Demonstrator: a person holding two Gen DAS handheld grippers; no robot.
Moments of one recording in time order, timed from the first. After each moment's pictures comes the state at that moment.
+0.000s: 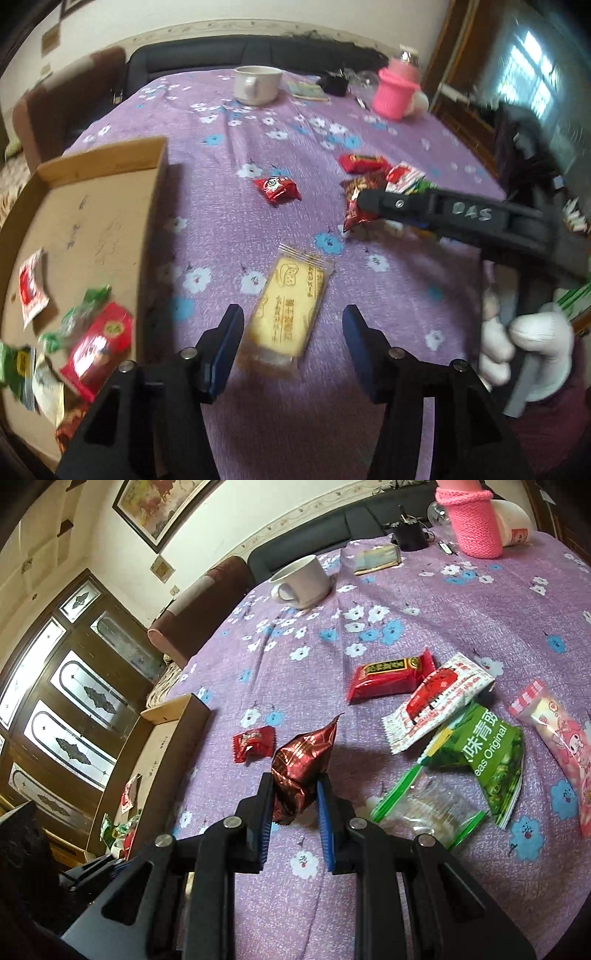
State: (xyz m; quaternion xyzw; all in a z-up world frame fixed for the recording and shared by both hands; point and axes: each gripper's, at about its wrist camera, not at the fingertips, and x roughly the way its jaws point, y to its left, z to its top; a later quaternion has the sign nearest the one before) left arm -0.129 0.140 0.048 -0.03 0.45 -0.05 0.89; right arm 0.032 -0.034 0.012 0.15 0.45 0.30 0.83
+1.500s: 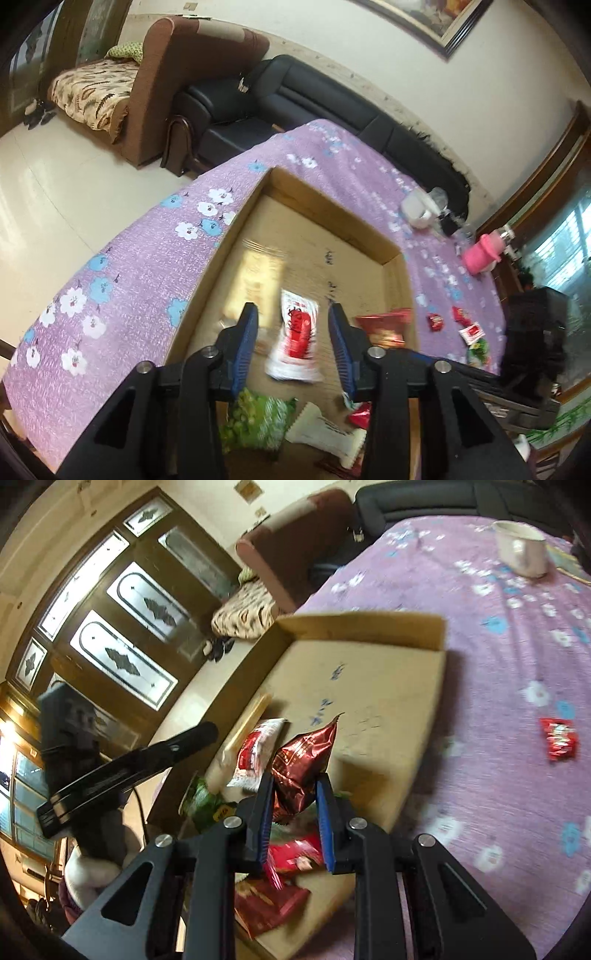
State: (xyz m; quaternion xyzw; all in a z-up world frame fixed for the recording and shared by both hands) left arm -0.183 0.385 0.080 -0.27 0.34 0.06 0.90; right arm -0.010 0.190 0.030 0.06 0.51 0.45 0.73
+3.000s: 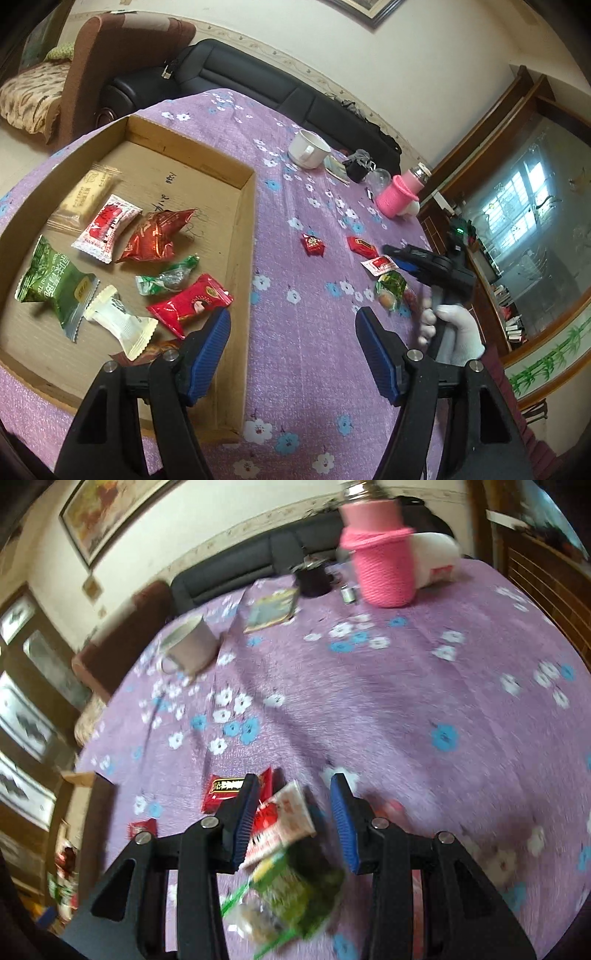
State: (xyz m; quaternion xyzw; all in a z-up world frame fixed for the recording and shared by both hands) left arm -0.208 0.244 0.087 -0.26 0.35 -0.07 0.90; right arm 0.109 -0.087 0.029 0.09 0.46 0.15 0.87
